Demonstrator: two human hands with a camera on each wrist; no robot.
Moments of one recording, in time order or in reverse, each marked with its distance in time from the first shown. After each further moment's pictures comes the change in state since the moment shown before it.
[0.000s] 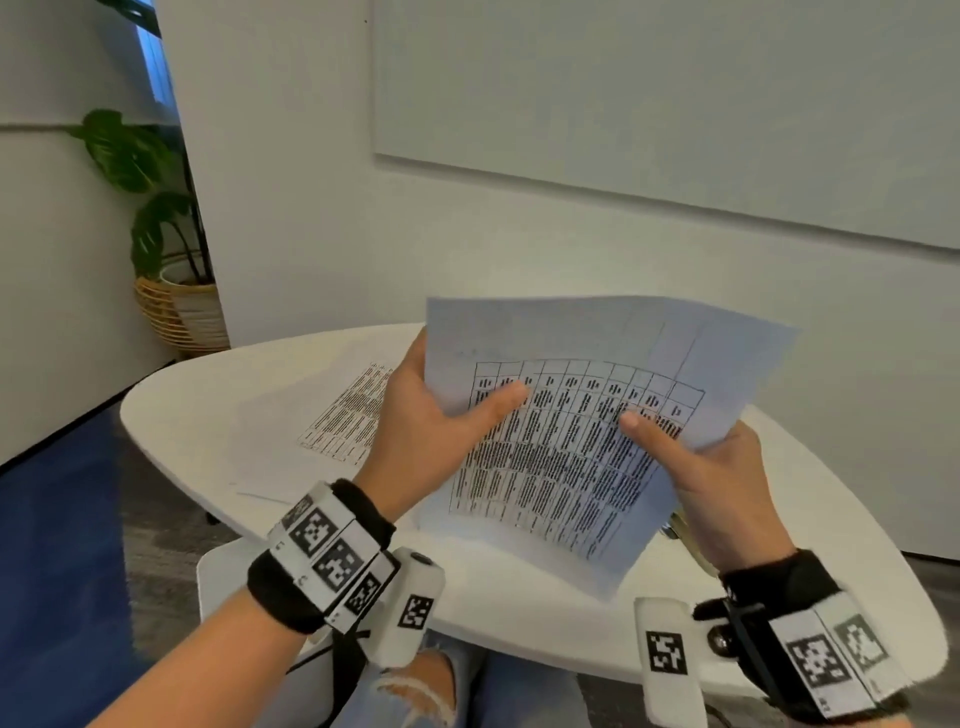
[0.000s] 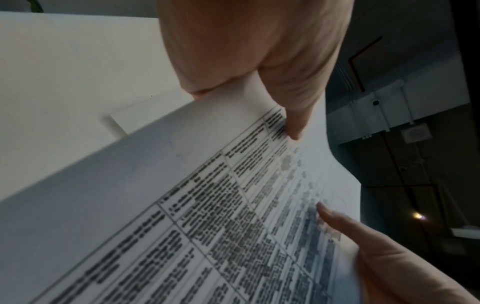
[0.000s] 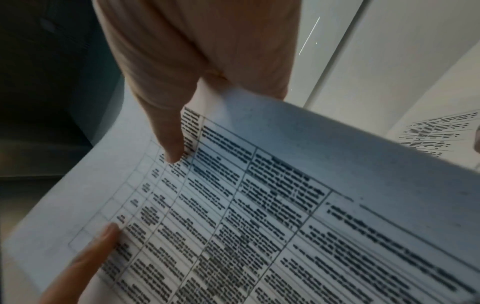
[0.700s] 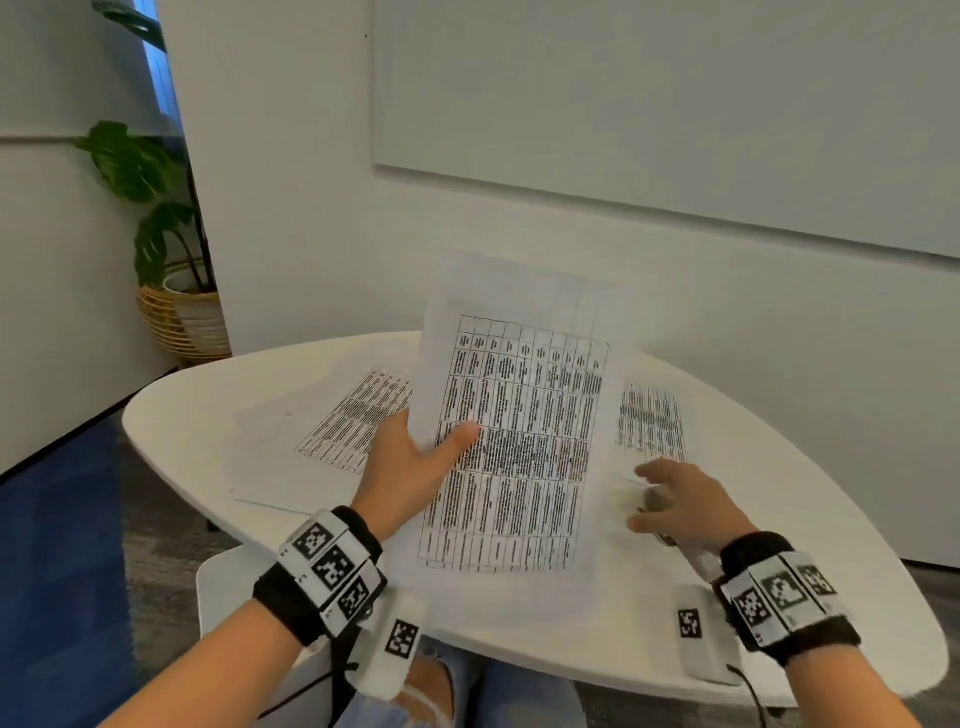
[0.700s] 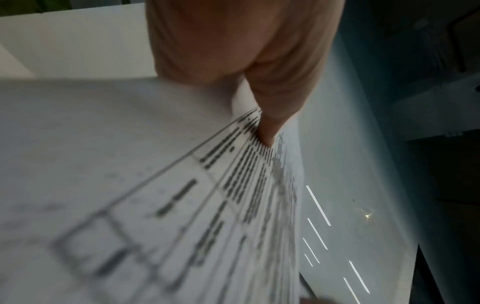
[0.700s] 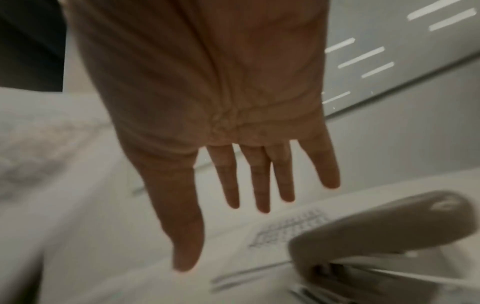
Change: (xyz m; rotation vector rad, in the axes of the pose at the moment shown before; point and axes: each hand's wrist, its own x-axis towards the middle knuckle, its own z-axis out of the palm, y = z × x) left_hand -0.006 -0.064 -0.018 0.213 -0.011 -0.276; right_hand 0.043 0.084 -0.067 -1.092 -0.283 0.377
